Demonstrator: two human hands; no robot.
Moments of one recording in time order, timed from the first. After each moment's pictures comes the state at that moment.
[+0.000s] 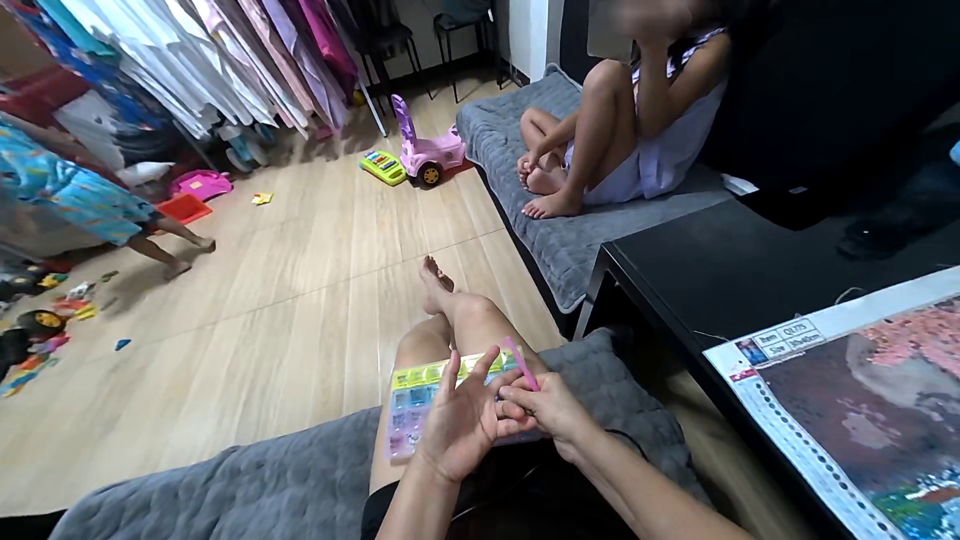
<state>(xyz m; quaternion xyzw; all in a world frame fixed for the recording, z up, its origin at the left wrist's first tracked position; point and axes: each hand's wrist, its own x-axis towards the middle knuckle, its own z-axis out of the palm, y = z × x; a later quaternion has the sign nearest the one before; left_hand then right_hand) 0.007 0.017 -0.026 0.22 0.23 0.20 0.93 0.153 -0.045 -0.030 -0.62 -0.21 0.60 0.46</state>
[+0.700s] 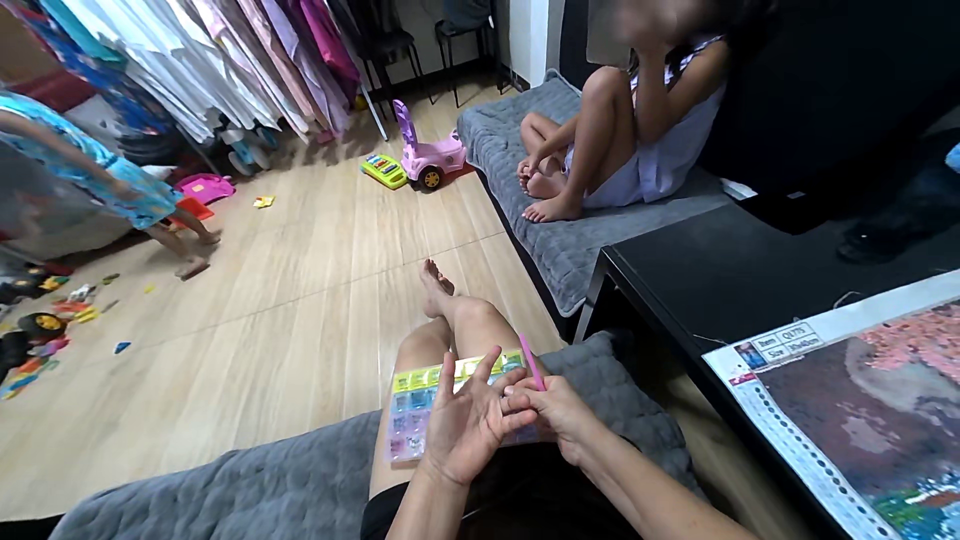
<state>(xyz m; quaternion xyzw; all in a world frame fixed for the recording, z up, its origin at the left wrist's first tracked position) 0.014 0.013 -0.029 0.15 0.18 0.24 0.94 0.158 -0.048 -0.024 -0.61 -0.14 0.61 0.48</state>
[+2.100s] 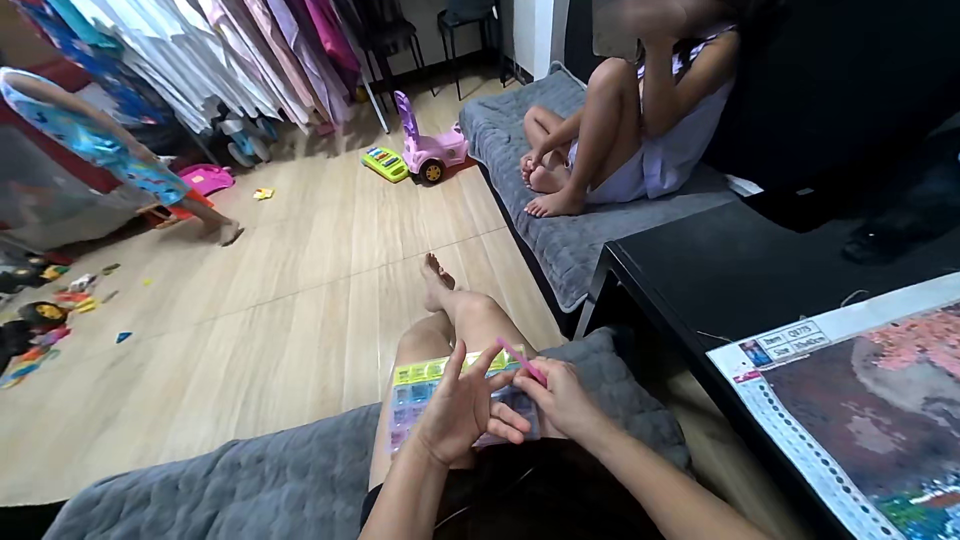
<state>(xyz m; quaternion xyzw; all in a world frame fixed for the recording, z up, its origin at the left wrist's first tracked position) 0.005 0.030 -0.017 0.35 0.24 0.13 0.89 0.177 -0.047 -0.040 -0.67 -0.51 0.41 0.36</state>
